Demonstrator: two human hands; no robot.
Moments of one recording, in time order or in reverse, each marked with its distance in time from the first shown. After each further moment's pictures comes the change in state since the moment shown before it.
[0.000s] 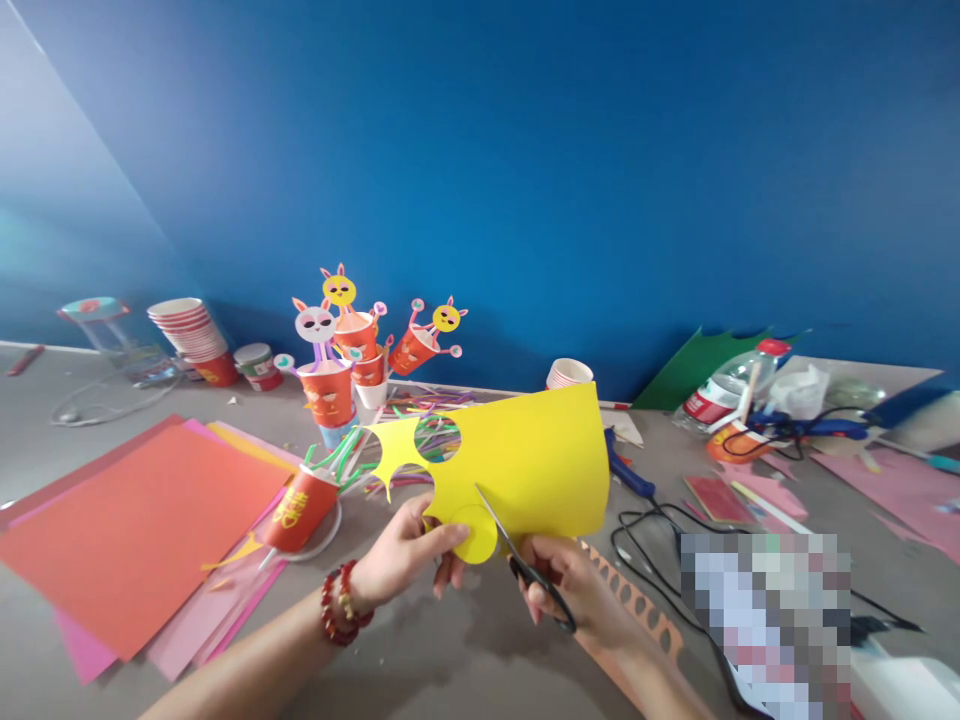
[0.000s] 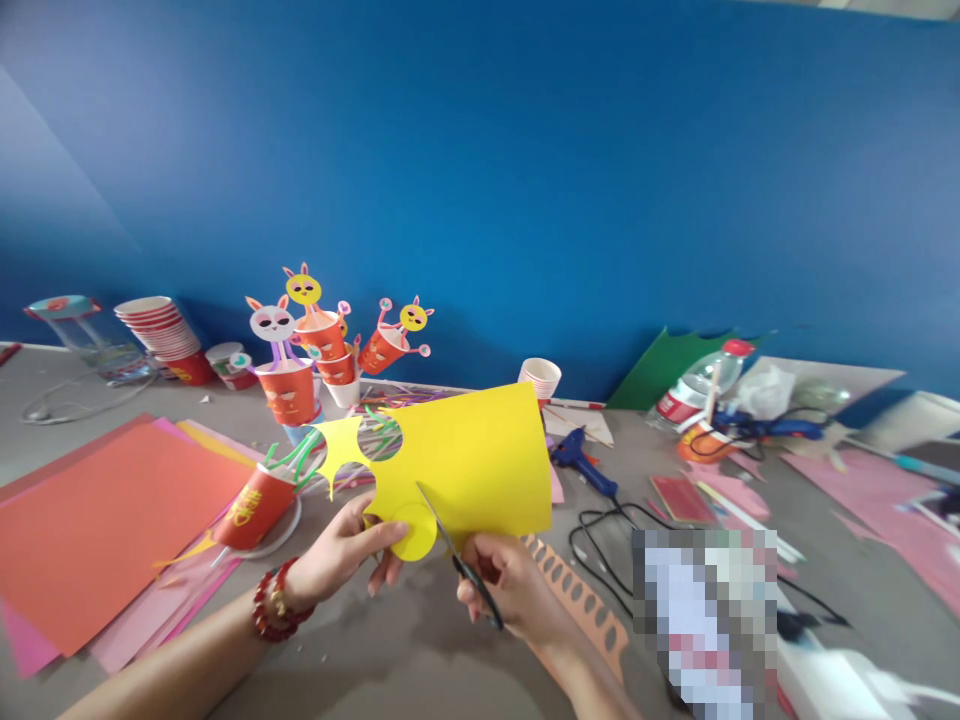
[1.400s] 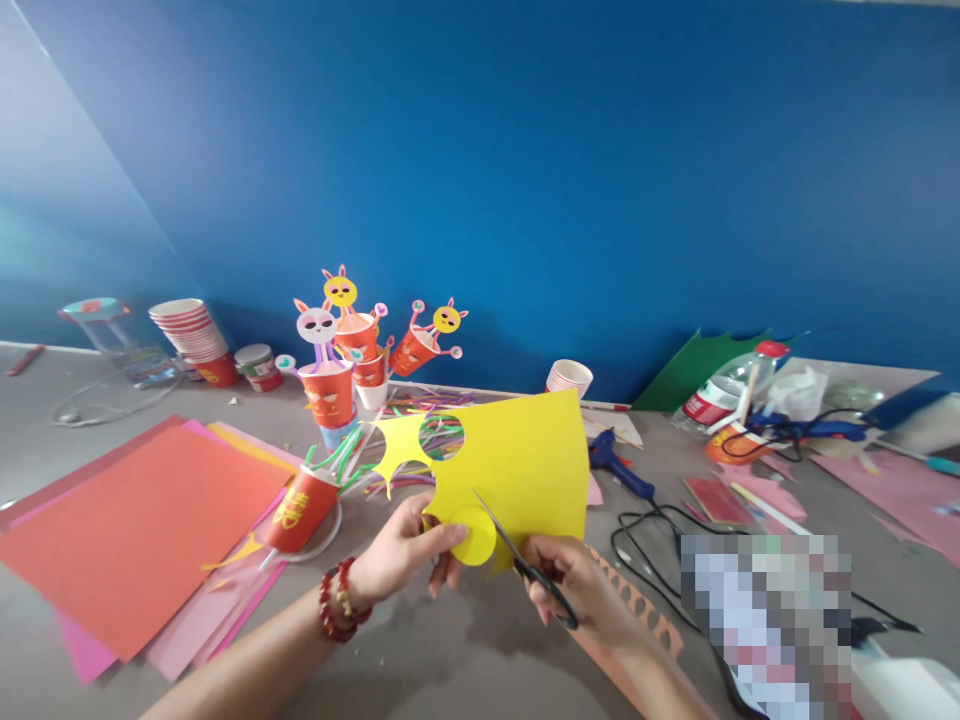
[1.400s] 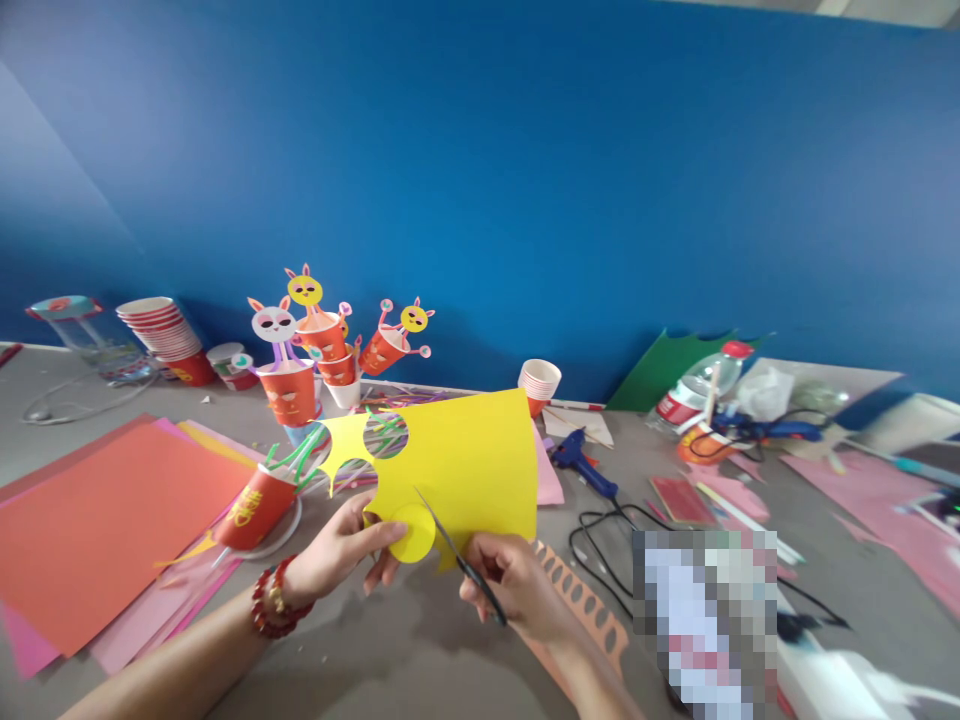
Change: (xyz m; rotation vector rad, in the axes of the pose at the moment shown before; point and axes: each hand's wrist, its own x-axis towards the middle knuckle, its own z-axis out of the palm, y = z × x) left_hand 0.001 0.002 -0.006 0.056 -0.040 0.001; right_hand 0.001 0.015 -0.007 0.030 0.020 0.029
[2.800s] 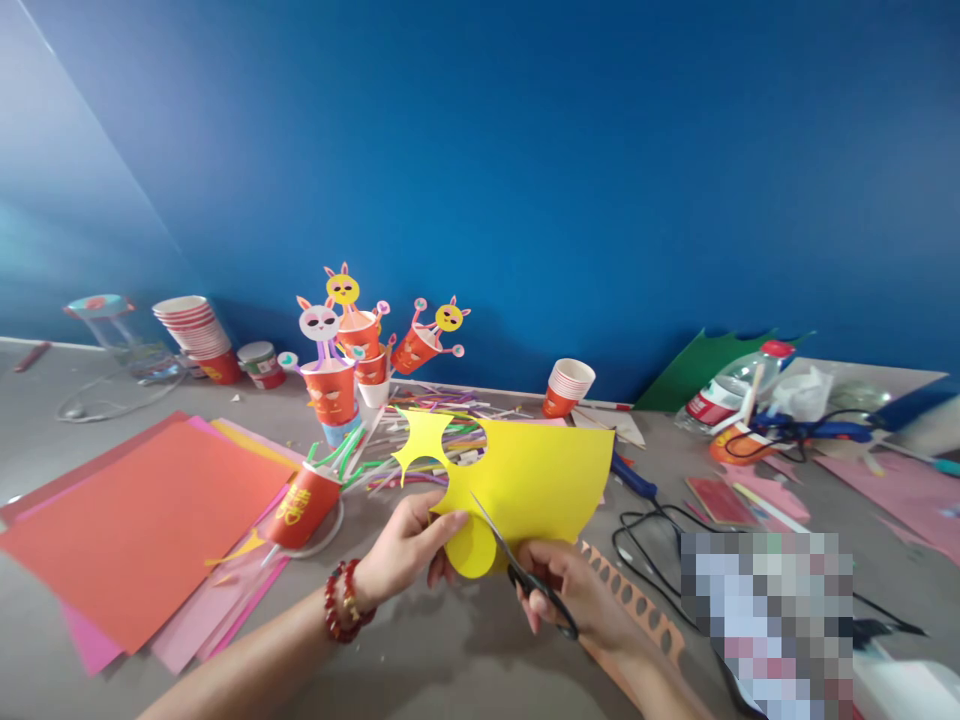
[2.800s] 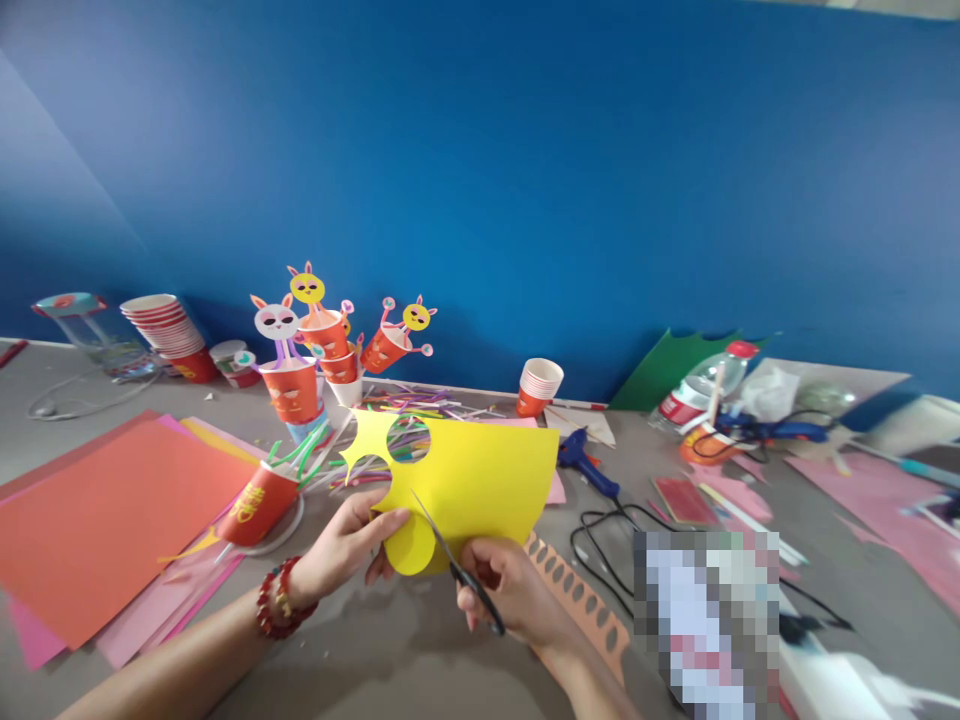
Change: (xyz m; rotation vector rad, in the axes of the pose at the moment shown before) left_hand 0.001 -0.011 0.003 0.057 0.134 -0.010; right_hand -0.004 -0.007 0.008 0.070 -0.060 0.059
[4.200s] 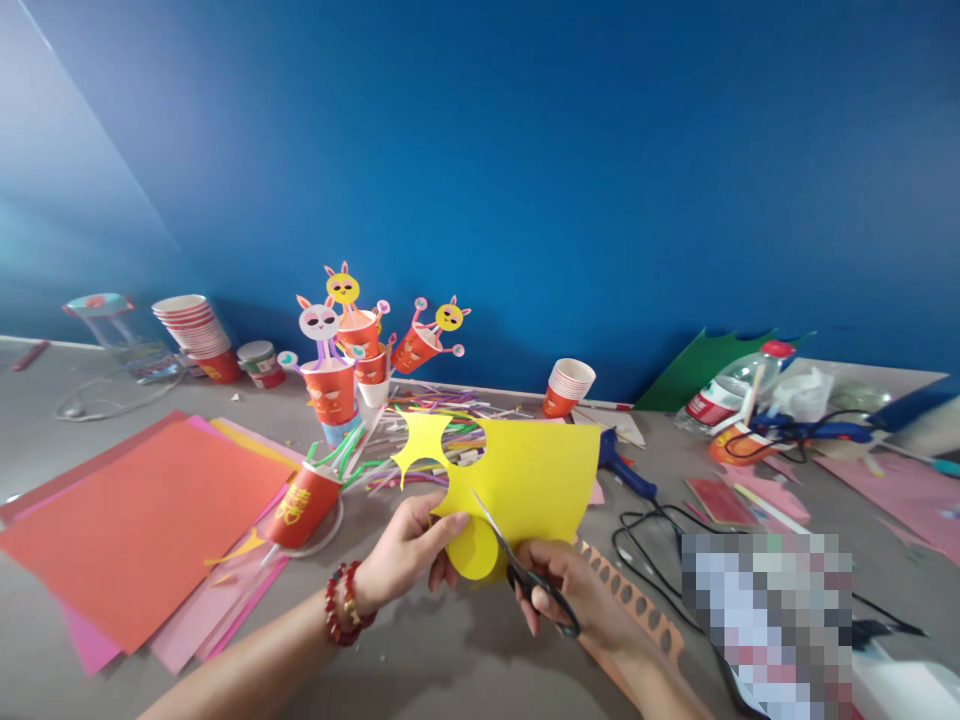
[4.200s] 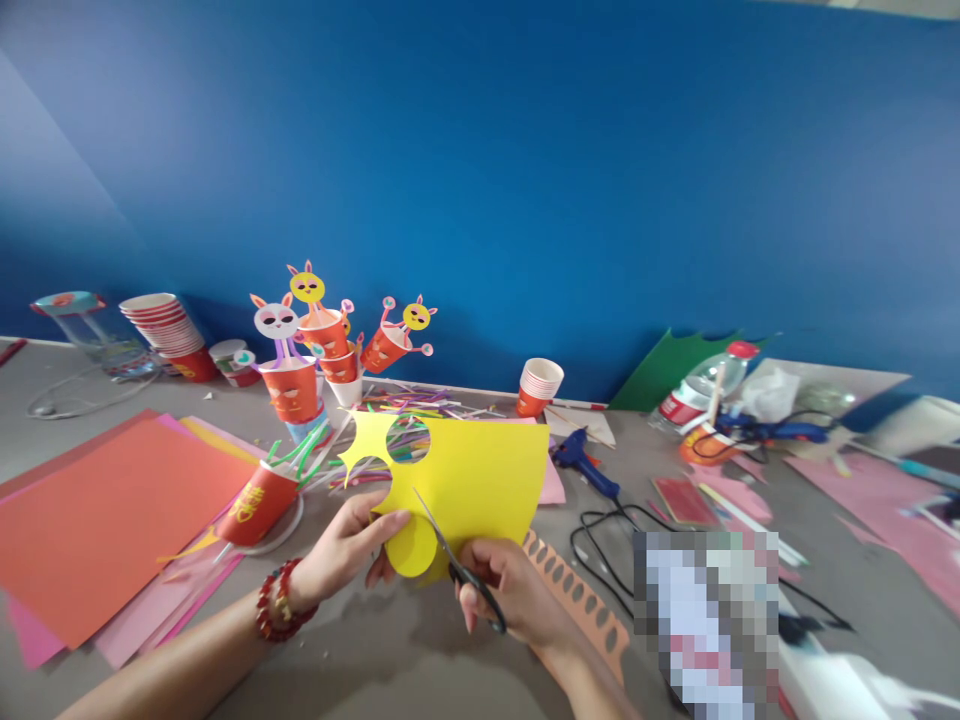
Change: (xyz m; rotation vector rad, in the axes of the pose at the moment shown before) left_hand -0.002 0.001 0.002 0.014 0.020 -0.006; right_hand 0.000 -0.001 -0.002 -0.090 -0.079 -0.100
